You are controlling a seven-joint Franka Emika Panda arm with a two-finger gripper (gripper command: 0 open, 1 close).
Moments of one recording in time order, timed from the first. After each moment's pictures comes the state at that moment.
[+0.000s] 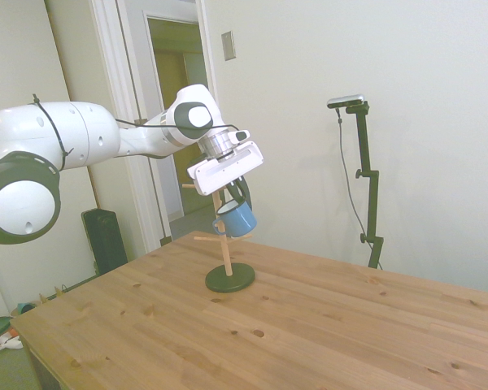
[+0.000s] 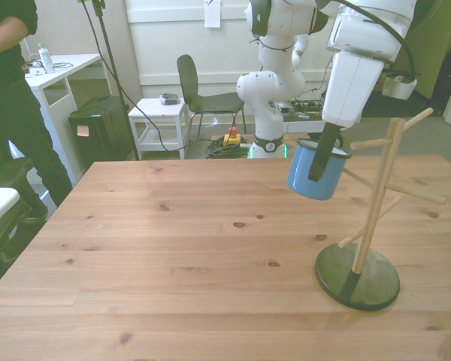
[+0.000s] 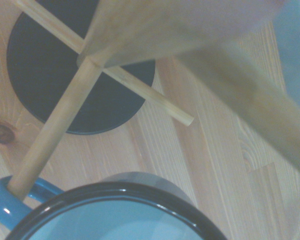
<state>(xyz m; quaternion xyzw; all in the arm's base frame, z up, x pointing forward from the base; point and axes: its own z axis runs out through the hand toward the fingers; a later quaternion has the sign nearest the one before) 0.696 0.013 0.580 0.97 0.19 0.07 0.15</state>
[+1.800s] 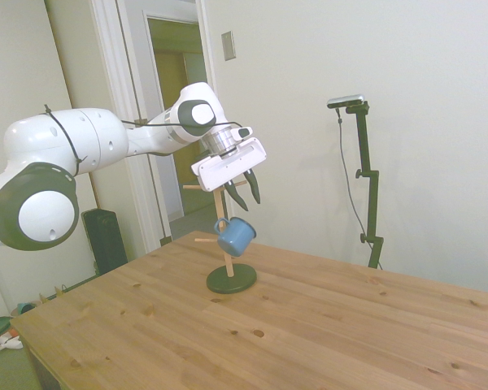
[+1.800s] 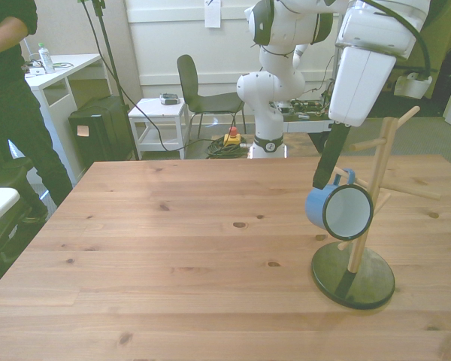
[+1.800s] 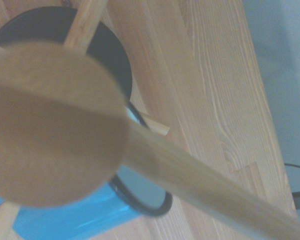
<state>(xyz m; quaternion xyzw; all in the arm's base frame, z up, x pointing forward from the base) 0.712 0.012 0.588 0.97 0.17 0.08 0.16</state>
